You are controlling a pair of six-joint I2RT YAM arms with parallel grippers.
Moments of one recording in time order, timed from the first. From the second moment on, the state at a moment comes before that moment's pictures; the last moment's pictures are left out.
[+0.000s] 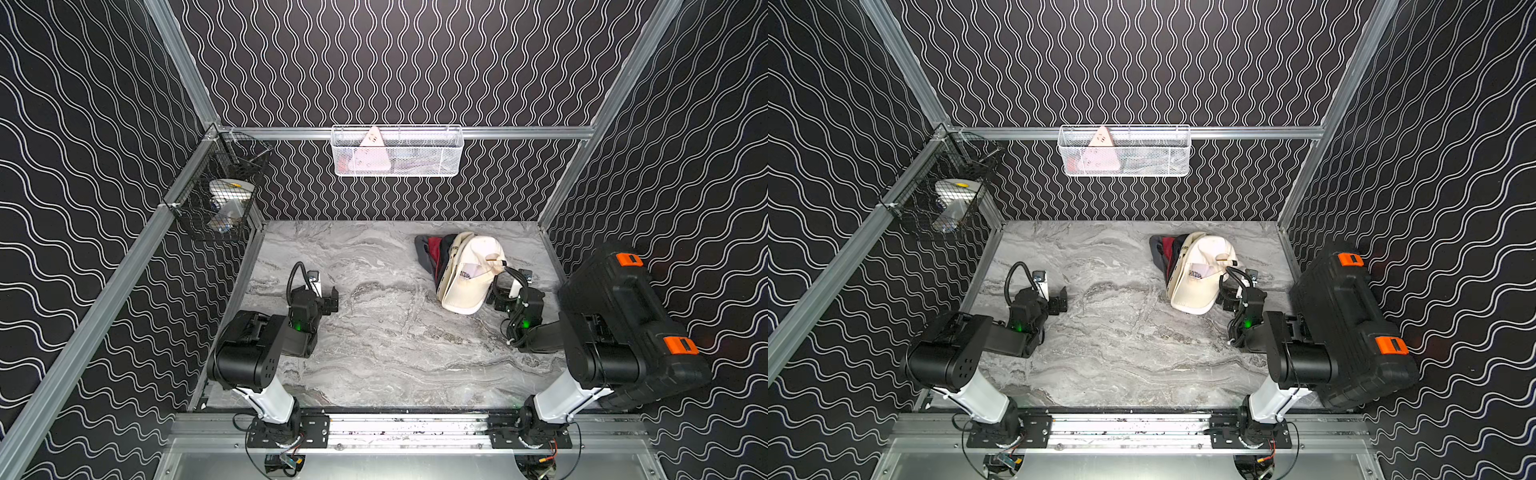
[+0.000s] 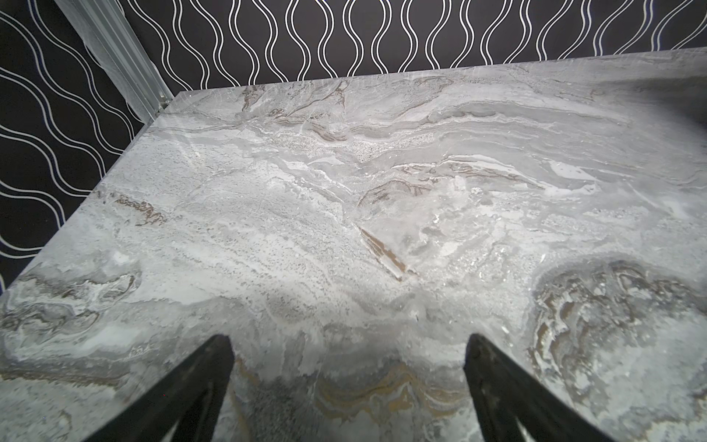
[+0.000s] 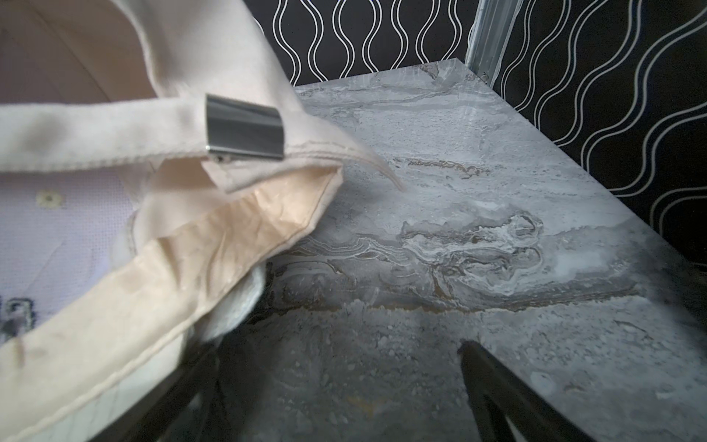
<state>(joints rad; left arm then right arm) -0.06 1.65 0.37 0.91 -0.16 0.00 -0.03 1.67 0.41 0.87 0.08 0.13</state>
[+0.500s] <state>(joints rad) -0.15 1.43 0.53 0.63 -0.35 0.00 0.00 1.37 0.51 0.60 0.07 0.13</state>
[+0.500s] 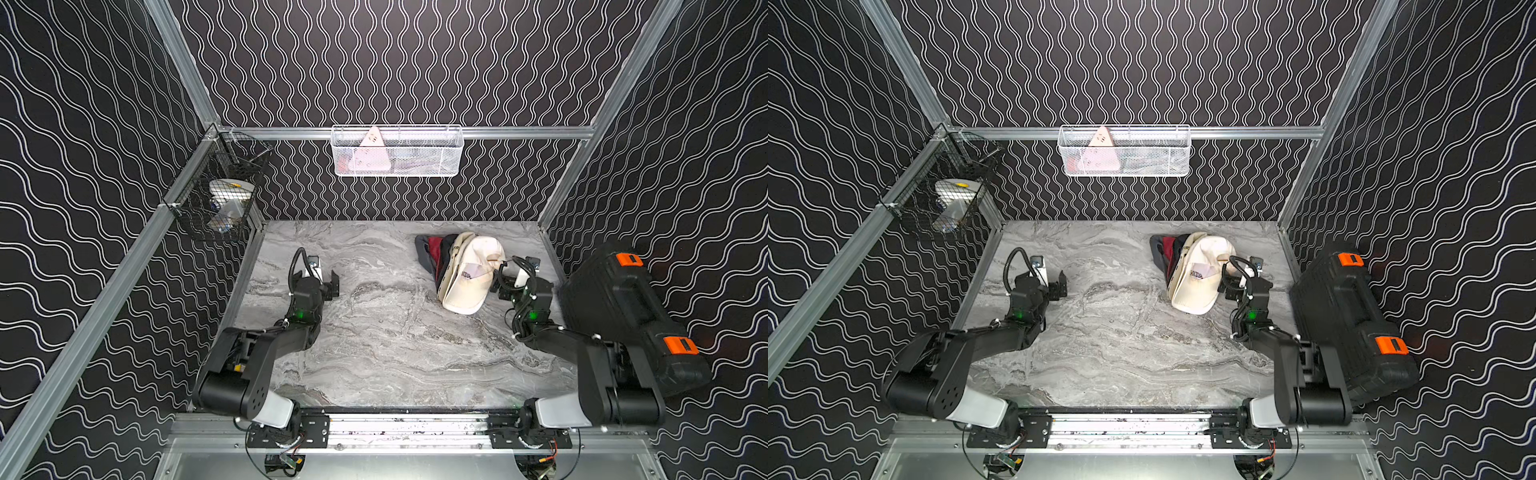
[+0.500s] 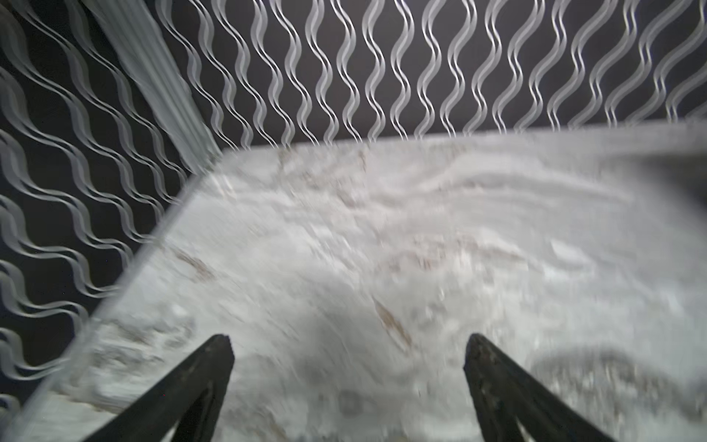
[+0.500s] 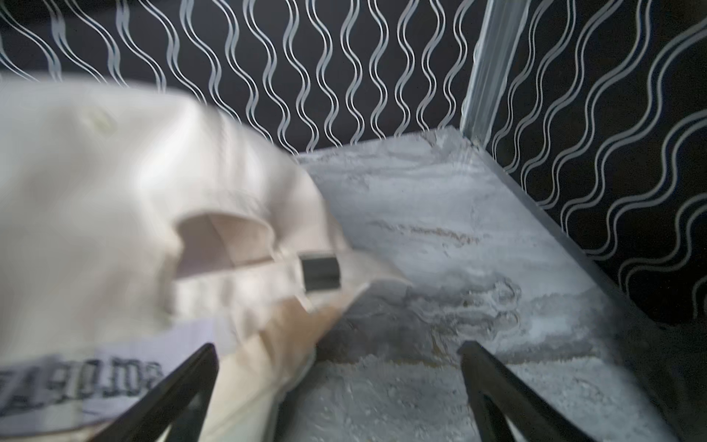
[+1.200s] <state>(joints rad) -0.63 1.02 1.02 -0.27 -0.48 -0.01 0.19 1.14 1.09 -0.55 0.16 0.51</state>
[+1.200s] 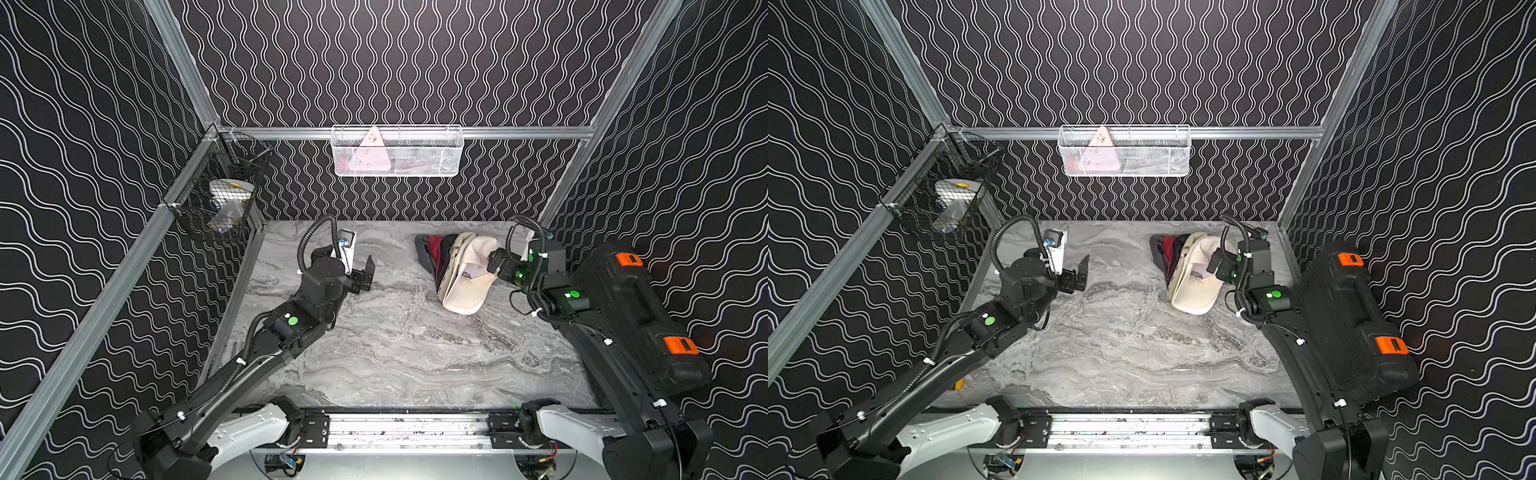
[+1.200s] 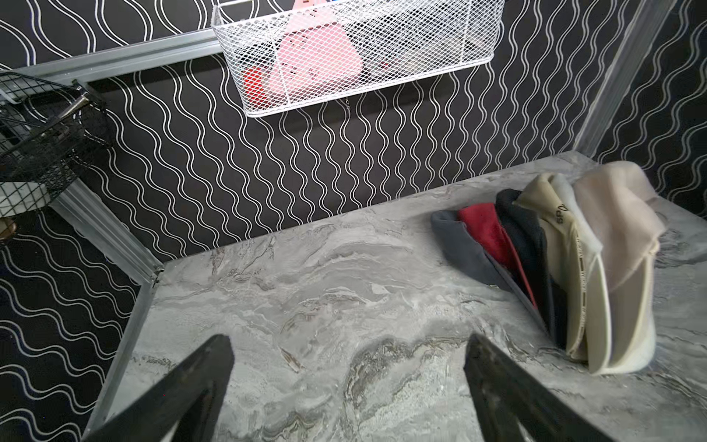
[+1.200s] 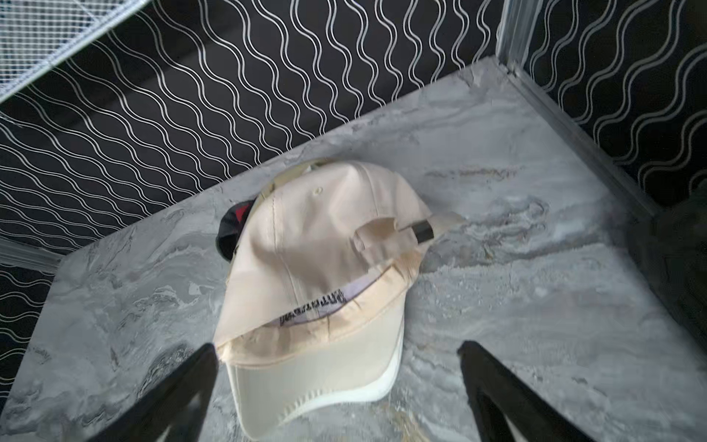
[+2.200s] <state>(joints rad) -0.88 1.63 1.52 -0.36 -0.24 0.00 -0.24 1.26 1.01 -0.72 -0.20 0.79</state>
